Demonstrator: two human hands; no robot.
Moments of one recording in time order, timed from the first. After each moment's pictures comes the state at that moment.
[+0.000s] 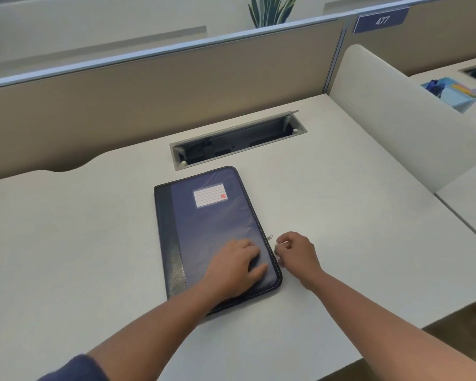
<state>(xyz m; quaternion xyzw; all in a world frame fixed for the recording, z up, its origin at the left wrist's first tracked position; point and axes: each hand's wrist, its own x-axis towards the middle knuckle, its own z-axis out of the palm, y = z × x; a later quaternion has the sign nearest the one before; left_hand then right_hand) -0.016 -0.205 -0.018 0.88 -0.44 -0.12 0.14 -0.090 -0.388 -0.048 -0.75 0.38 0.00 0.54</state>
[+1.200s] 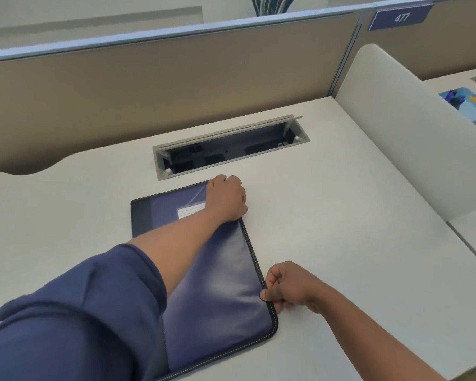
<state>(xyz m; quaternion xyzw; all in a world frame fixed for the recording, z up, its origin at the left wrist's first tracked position) 0.175 -0.330 -0.006 0.94 -0.29 -0.14 0.11 -0.050 -0.423 -0.028 -0.71 0.27 0.30 0.57</state>
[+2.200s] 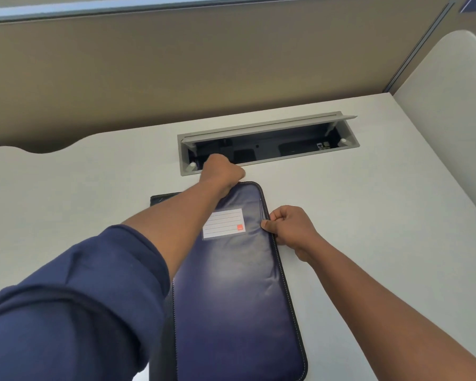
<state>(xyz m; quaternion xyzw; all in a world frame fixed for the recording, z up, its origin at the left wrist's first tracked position) 0.287 -0.306 -0.027 0.91 0.03 -0.19 0.38 0.119 -0.427 -0.051 -0.72 0.33 0.11 0.60</state>
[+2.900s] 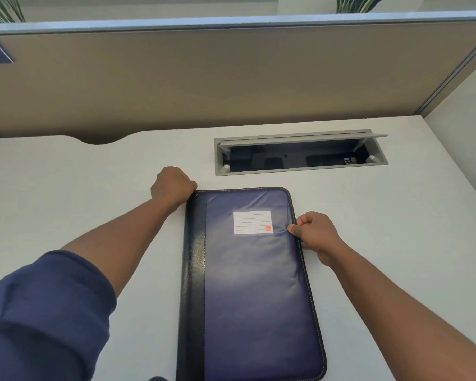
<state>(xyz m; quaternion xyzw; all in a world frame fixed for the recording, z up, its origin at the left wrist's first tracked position) 0.296 -0.118 -0.029 0.94 0.10 -0.10 0.30 0.122 -0.421 -0.051 -0.76 0.34 0.10 0.54</state>
